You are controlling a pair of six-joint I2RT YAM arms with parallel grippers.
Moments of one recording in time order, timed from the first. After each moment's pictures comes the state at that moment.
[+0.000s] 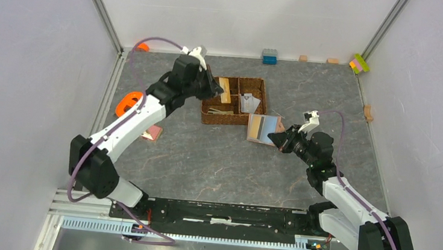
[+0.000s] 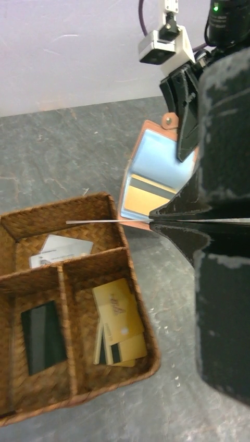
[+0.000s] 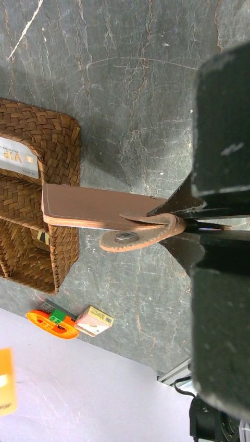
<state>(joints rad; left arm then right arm) -0.52 1.44 1.25 -0.31 0.10 -0.69 0.29 0.97 0.29 0.42 -0.37 0.60</state>
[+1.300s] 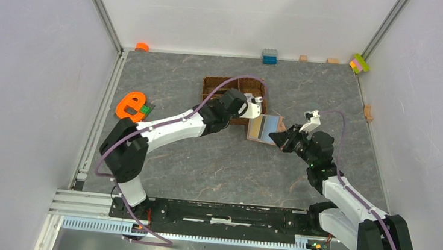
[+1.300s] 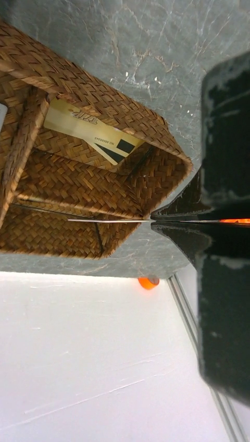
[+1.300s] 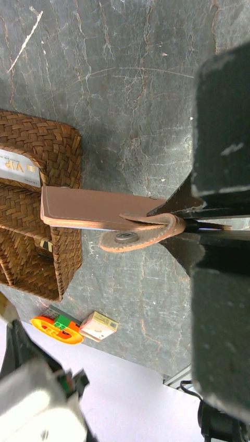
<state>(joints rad) -0.84 1.68 1.26 -0.24 -0.50 0.84 0.27 0.98 0.29 0.43 -0.35 0.60</state>
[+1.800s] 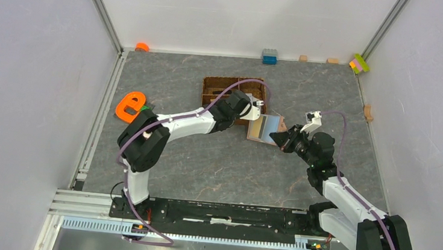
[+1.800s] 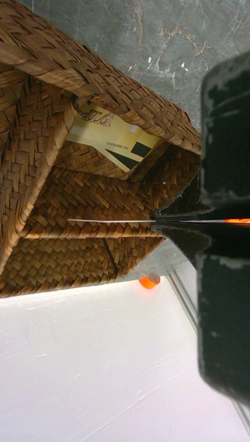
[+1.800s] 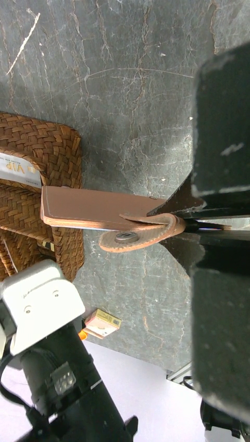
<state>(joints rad) -0.81 1.88 1.30 -0.17 -0.54 0.94 0.26 0.98 0.28 0.45 -0.36 0.62</state>
